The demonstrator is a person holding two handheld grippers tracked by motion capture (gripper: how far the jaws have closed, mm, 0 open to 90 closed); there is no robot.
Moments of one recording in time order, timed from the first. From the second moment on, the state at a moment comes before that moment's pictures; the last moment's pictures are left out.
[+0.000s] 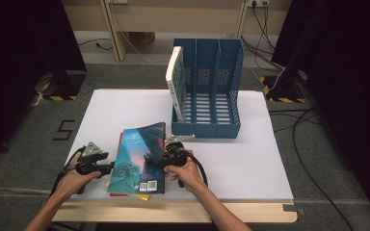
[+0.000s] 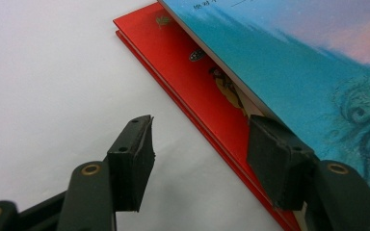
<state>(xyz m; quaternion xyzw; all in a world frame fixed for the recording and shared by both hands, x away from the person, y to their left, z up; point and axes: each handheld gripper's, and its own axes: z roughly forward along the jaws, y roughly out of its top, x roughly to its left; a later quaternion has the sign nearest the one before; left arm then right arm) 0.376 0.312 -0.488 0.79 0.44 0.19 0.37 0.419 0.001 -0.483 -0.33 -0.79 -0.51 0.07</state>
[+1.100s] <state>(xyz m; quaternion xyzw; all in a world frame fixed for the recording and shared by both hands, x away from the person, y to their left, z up) 0.391 0.343 -0.501 0.76 0.52 0.21 0.34 0.385 -0.055 -0.418 -0.25 -0.74 -0.62 -0.09</state>
